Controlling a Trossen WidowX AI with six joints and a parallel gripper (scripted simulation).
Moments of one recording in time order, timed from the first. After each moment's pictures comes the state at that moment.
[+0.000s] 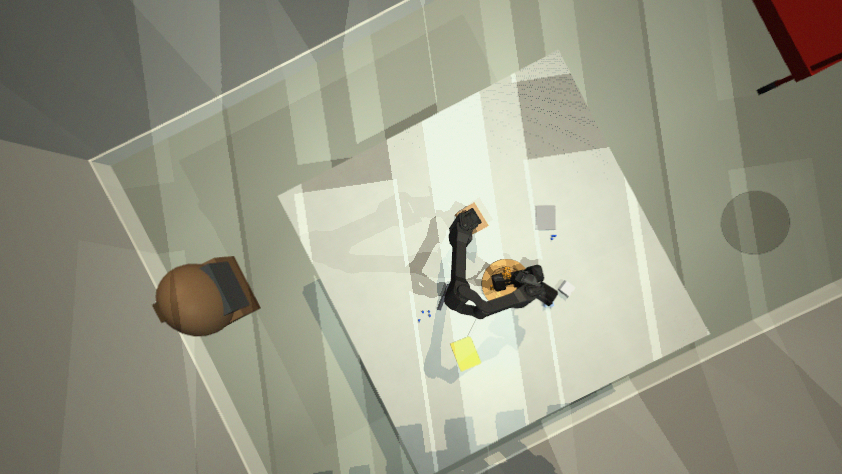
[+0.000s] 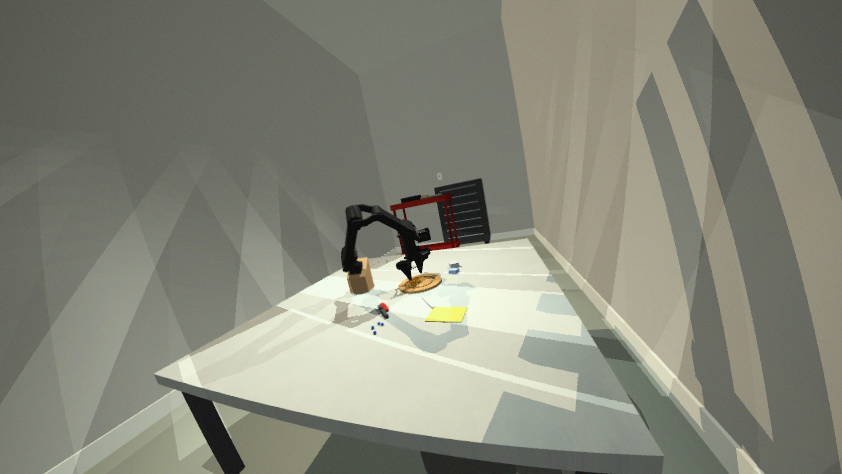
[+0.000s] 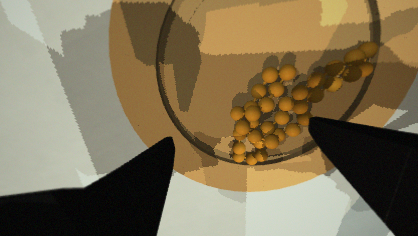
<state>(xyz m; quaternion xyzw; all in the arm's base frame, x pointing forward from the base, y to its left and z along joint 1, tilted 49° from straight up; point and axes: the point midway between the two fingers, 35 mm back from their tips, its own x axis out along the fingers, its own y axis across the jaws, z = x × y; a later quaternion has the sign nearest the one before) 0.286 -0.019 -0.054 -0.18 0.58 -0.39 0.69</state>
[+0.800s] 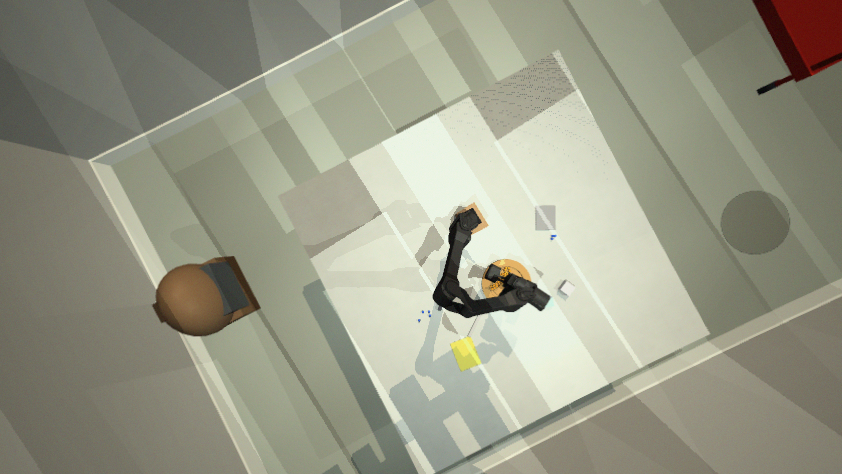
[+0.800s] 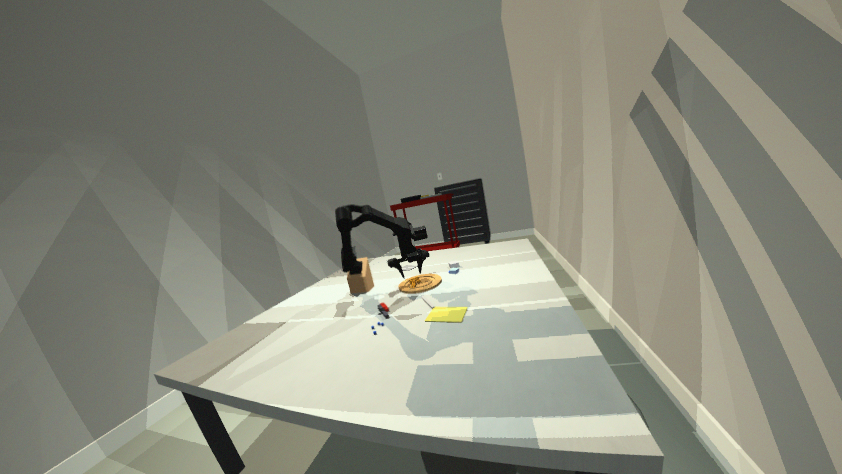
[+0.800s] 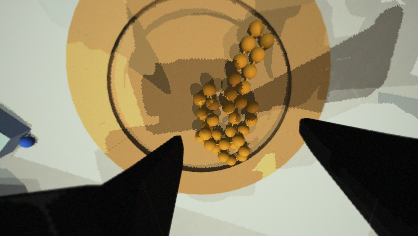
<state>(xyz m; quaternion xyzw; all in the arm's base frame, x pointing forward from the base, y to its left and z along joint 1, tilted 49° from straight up) 0.279 -0.028 -0.021 0.05 0.43 -0.56 0.71</state>
